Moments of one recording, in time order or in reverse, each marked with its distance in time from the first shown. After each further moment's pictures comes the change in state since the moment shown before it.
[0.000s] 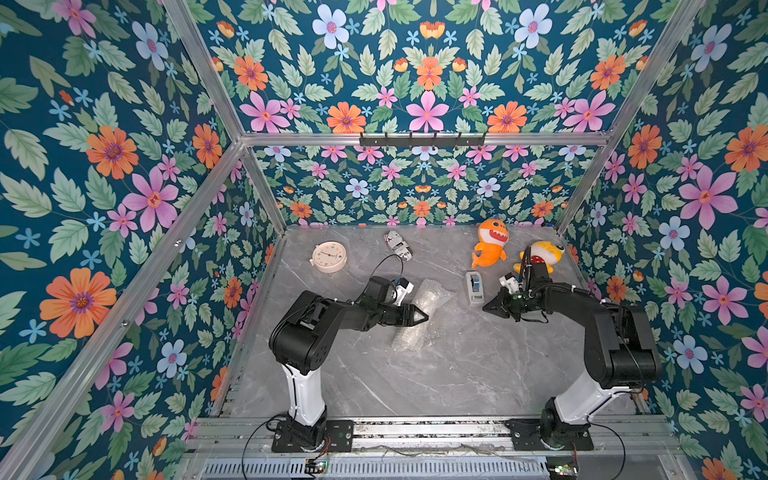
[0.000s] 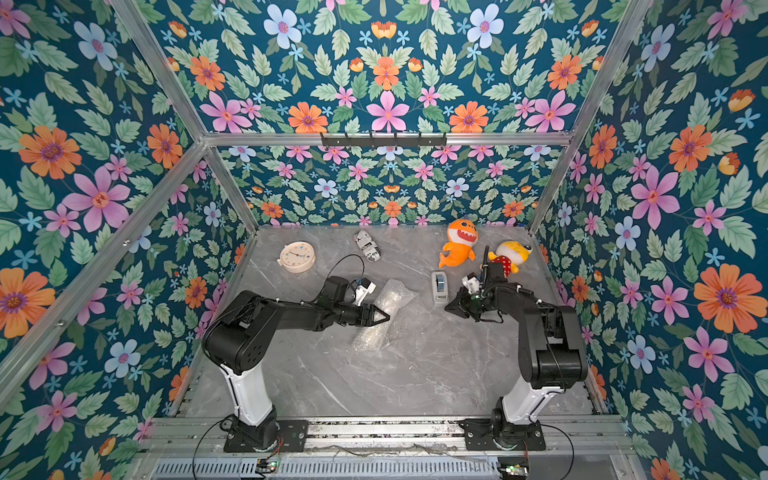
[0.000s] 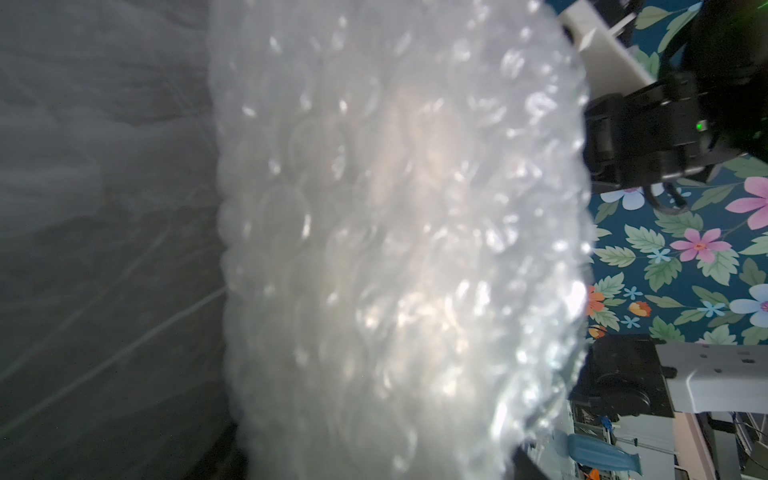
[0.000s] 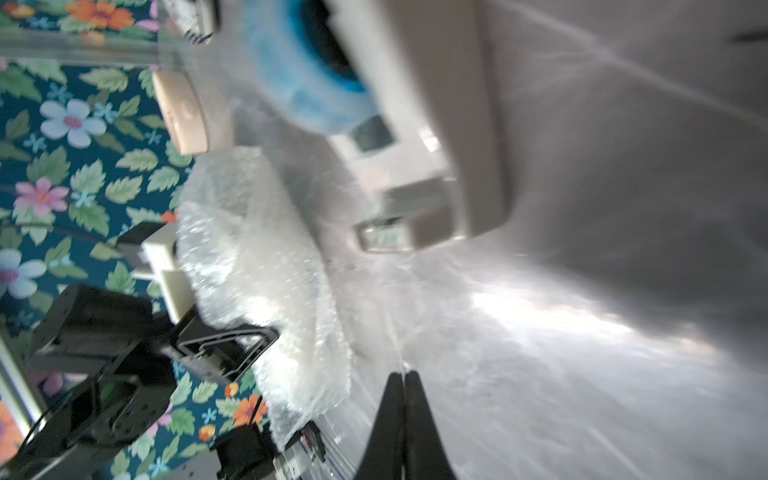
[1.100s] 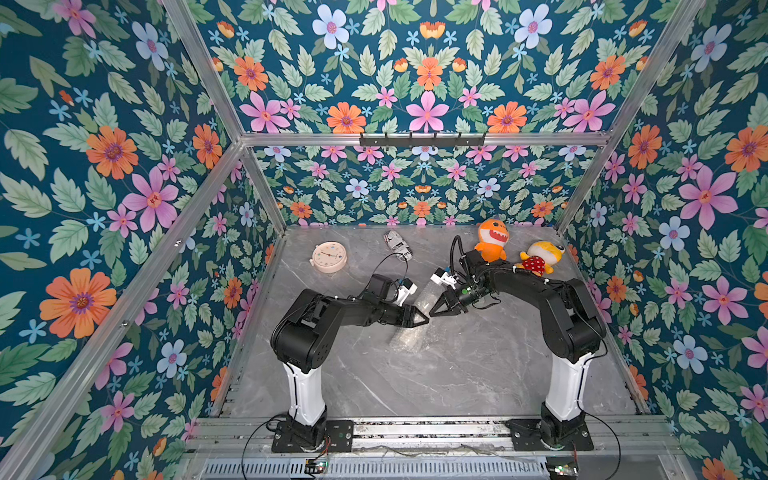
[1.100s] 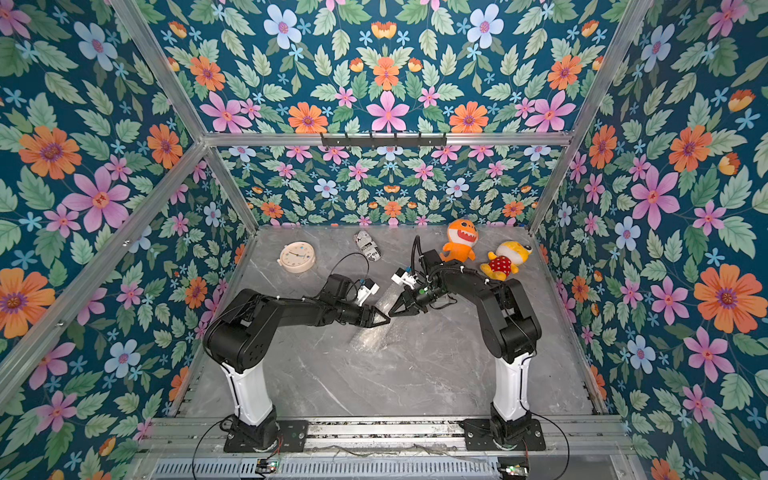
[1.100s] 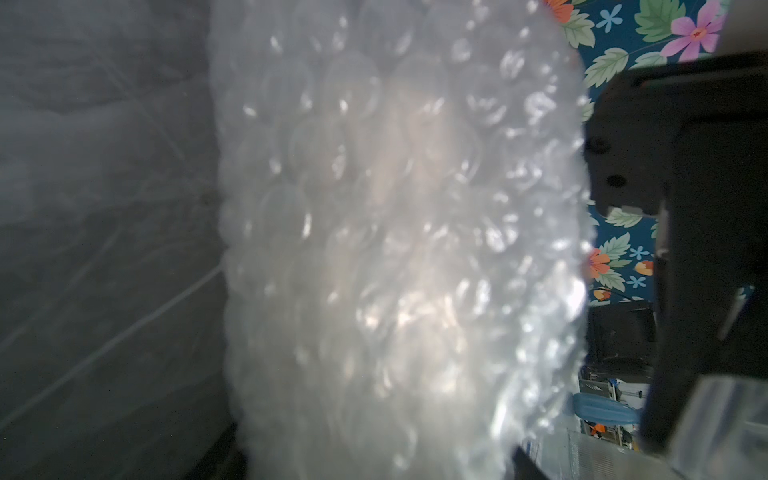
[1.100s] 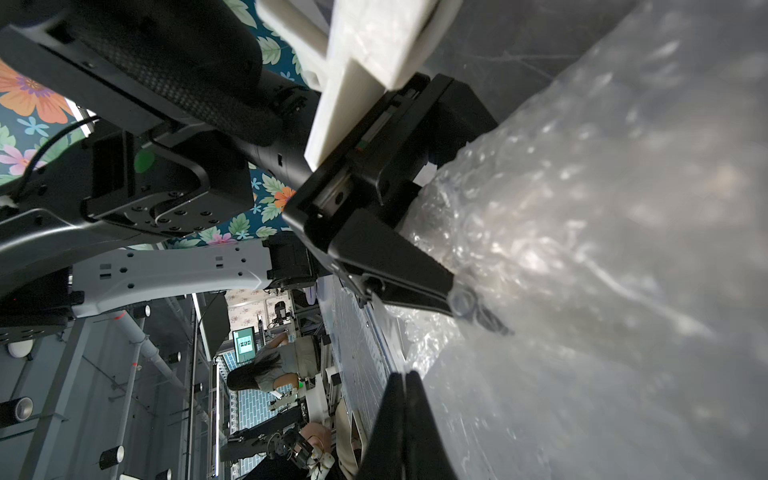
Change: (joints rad) left arm 0.001 0.013 0.056 -0.135 0.042 0.124; right arm 0.357 0.298 0.394 -0.281 -0.297 -0.319
